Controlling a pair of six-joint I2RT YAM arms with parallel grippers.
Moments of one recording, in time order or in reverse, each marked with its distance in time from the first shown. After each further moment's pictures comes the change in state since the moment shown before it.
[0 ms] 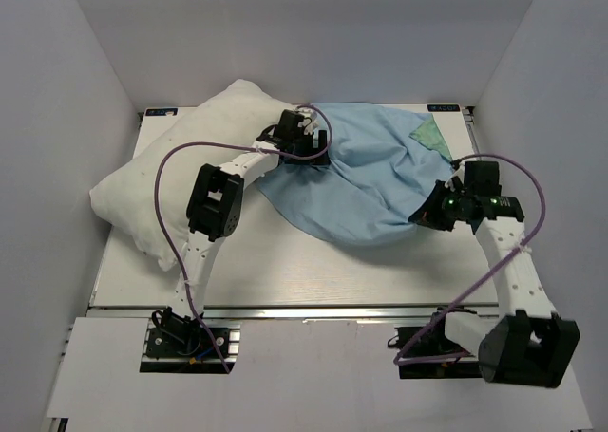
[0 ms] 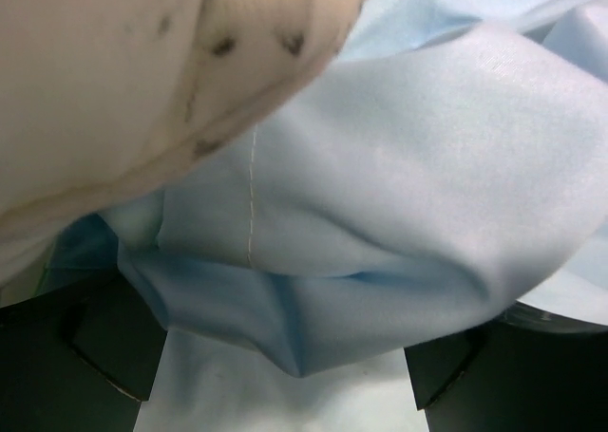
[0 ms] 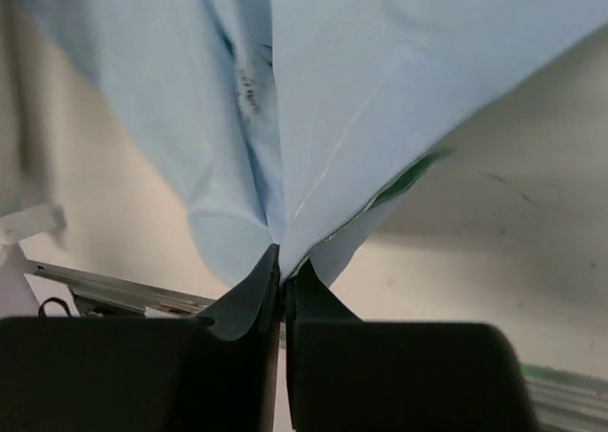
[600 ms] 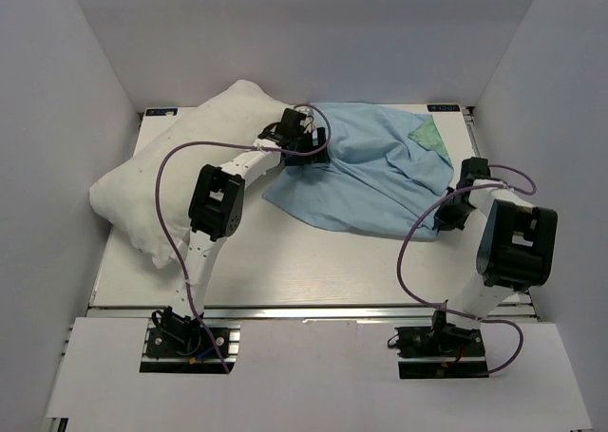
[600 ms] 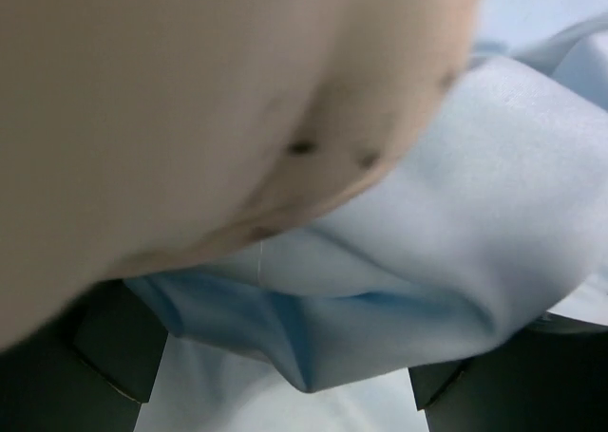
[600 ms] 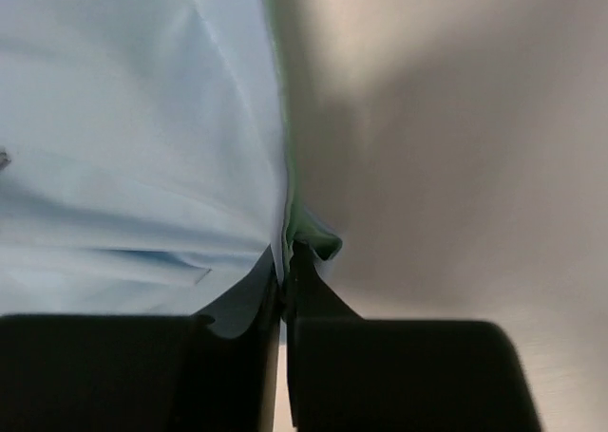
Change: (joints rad) left arm -0.013 -0.007 0.019 -0.091 -0.072 -0.117; right arm -0.145 0.621 0.078 0.210 0.364 -0.049
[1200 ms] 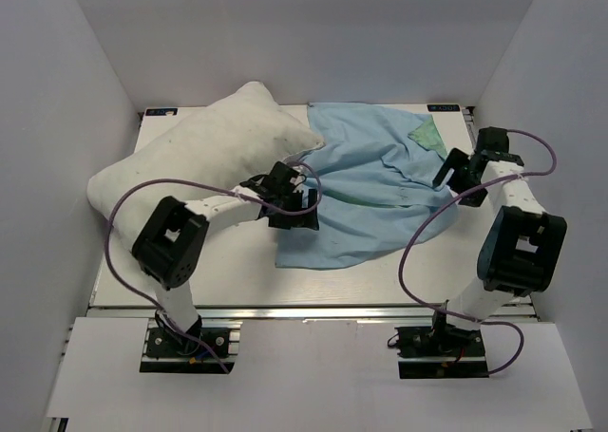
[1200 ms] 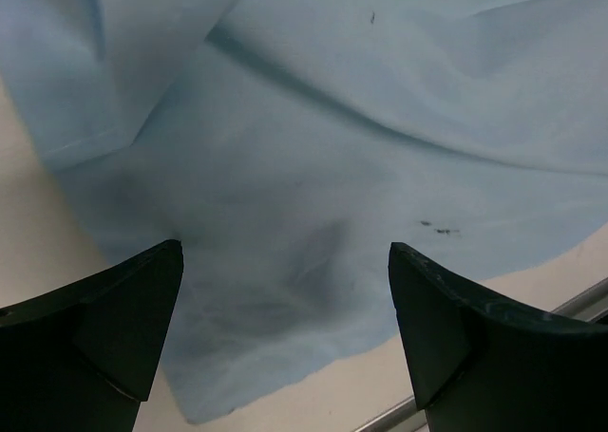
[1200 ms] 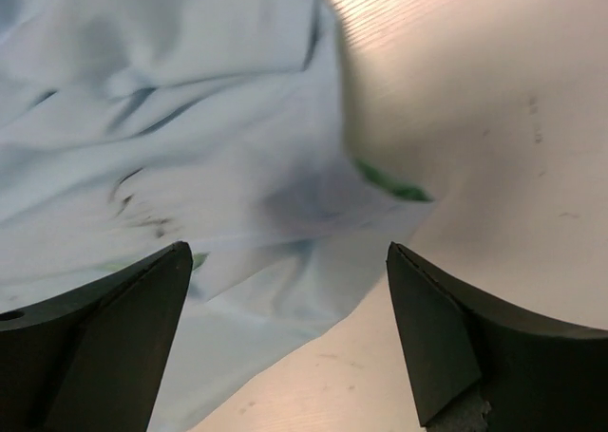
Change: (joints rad) left arm -0.148 -0.657 -0.887 0.064 0.027 -0.066; right arm 0.015 -0.084 0.210 -0.066 -0.032 0.000
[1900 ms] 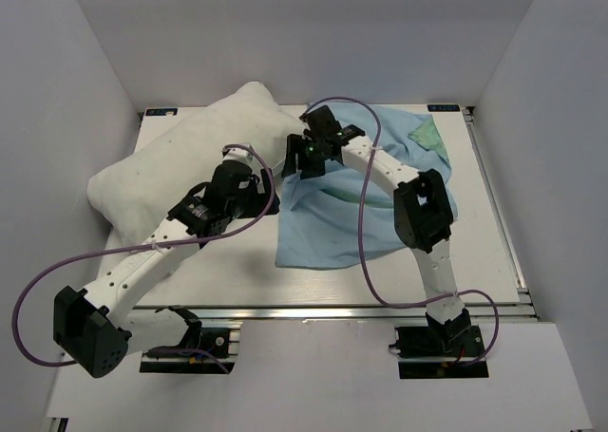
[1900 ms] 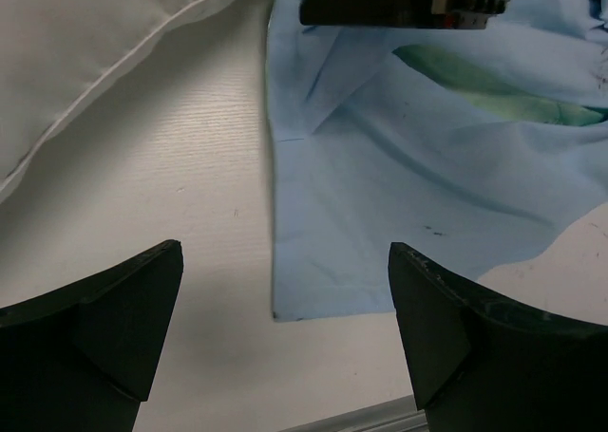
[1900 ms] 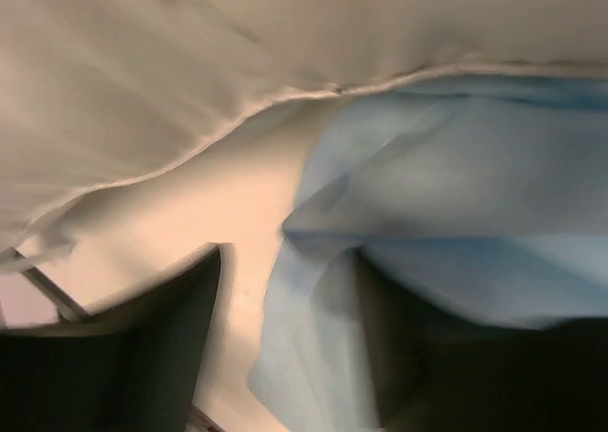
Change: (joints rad) left arm 0.021 -0.593 -0.108 -0.188 -0.372 -0.022; right arm 0.782 0.601 0.702 0.054 -0.201 0.178
